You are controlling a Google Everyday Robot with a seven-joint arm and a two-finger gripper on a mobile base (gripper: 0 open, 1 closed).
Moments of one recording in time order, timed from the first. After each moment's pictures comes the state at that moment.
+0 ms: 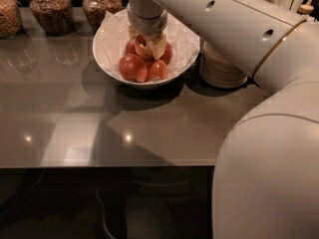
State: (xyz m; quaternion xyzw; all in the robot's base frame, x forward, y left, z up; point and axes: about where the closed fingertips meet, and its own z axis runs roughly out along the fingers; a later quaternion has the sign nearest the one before) arm 0.708 0.014 0.911 -0.92 0.33 -0.21 0.09
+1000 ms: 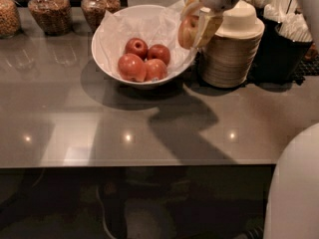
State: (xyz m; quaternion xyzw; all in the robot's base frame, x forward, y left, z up) arm 0.679 -0.092 0.980 -0.81 0.52 -0.04 0.29
